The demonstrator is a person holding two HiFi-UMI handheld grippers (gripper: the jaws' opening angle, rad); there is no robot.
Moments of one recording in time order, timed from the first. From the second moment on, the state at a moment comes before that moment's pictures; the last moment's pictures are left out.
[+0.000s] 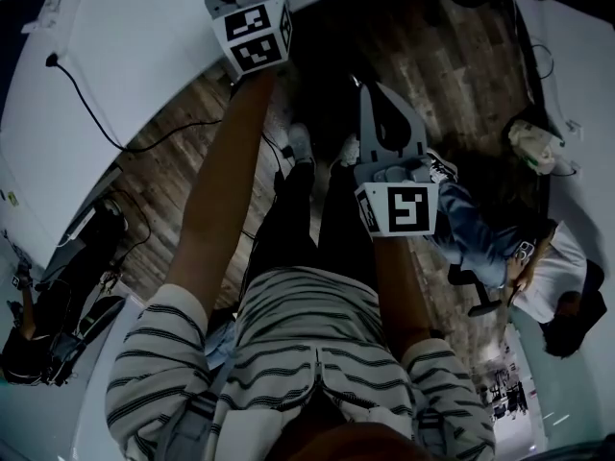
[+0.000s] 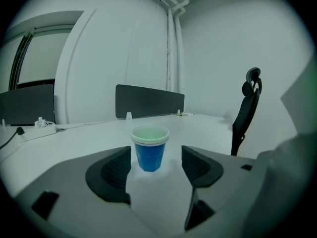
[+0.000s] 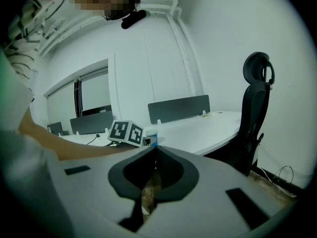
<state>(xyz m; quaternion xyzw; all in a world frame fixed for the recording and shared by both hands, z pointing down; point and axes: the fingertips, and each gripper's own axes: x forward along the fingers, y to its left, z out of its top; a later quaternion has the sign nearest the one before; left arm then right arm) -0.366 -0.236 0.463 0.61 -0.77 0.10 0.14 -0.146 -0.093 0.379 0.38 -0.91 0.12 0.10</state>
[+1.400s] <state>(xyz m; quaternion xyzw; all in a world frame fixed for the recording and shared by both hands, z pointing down) -0.366 -0.261 0.447 0.62 -0.77 0.07 0.14 -0.117 -0.093 0.381 0.40 -0.90 0.12 0.11</state>
